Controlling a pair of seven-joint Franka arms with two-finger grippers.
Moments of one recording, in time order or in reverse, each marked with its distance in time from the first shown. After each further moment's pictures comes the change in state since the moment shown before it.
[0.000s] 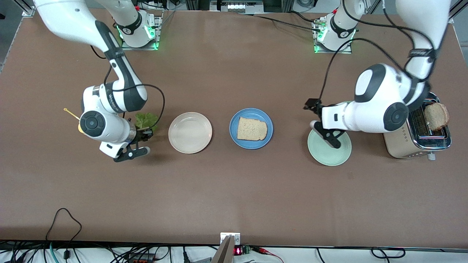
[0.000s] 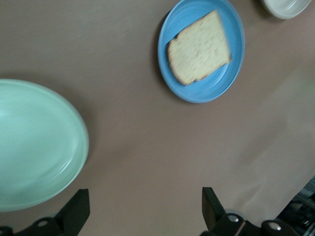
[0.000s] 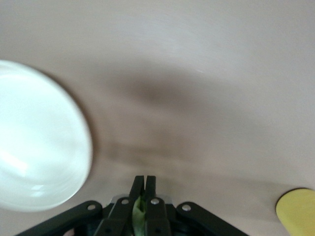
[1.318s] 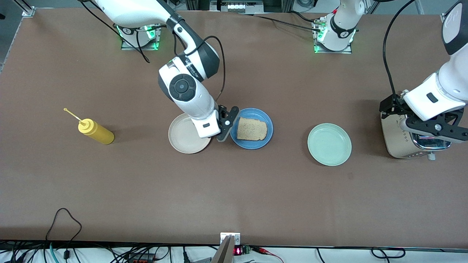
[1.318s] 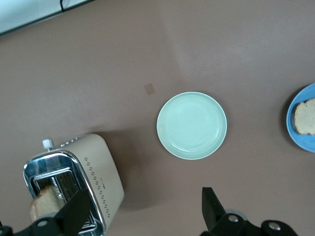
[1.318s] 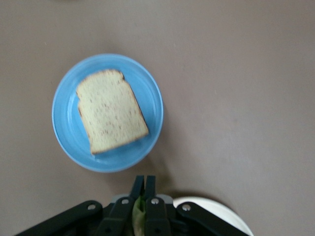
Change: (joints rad) left arm 0.045 -0.060 0.025 0.410 0.359 -0.195 -0.332; right arm 0.287 0.169 0.143 0.365 0.067 0.072 -0.353
